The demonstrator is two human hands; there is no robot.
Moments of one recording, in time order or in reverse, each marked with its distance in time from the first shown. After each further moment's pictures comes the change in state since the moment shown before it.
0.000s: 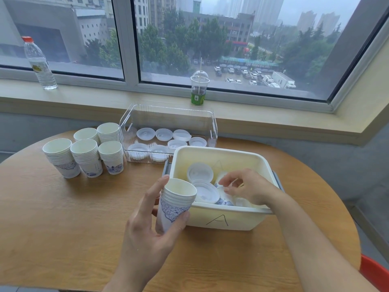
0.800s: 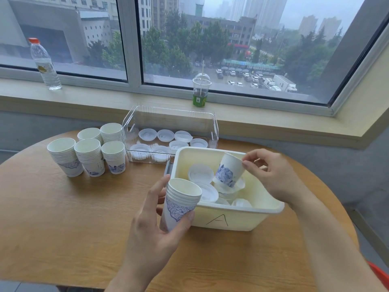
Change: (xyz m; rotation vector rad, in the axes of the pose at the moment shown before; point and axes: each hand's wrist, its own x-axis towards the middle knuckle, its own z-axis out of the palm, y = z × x) left_hand 0.000 0.005 0.002 -0.001 -0.011 -0.026; right_hand -0.051 -0.042 -0.043 0.164 0.422 -0.134
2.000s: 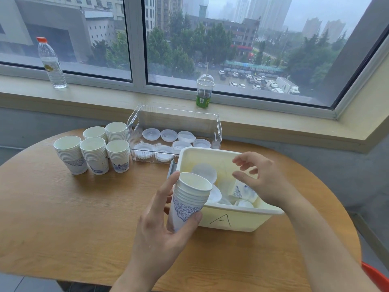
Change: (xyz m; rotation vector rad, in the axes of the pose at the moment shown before) left_hand -0.003 0.011 0.000 -0.025 -0.005 0.039; right_hand 0.005 0.011 0.021 -0.107 -0.095 -0.100
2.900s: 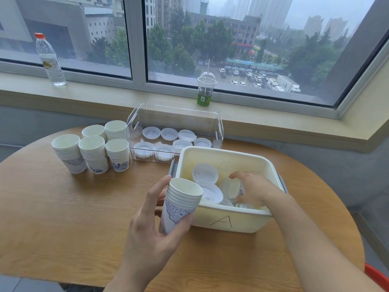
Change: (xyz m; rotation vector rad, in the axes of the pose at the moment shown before) left_hand 0.000 -0.013 -0.010 -0.003 0.012 -0.021; right_hand 0.033 0.044 0.039 -0.625 -0.483 0.244
